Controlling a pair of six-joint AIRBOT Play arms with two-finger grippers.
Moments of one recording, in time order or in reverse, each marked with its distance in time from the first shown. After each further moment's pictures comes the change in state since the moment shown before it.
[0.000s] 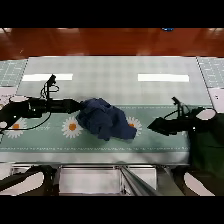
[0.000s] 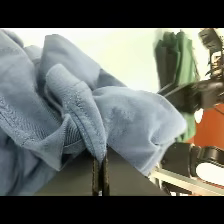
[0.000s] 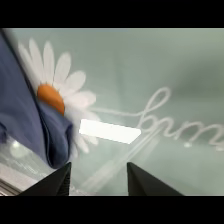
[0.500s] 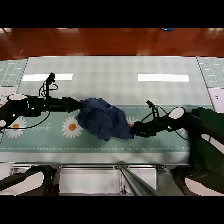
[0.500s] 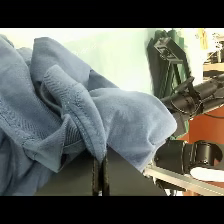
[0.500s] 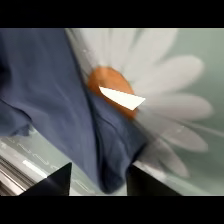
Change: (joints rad) left arm 0.006 -0.002 0.018 0.004 -0.028 -0.018; right arm 0.331 -0.209 0.080 0.137 -0.143 0.043
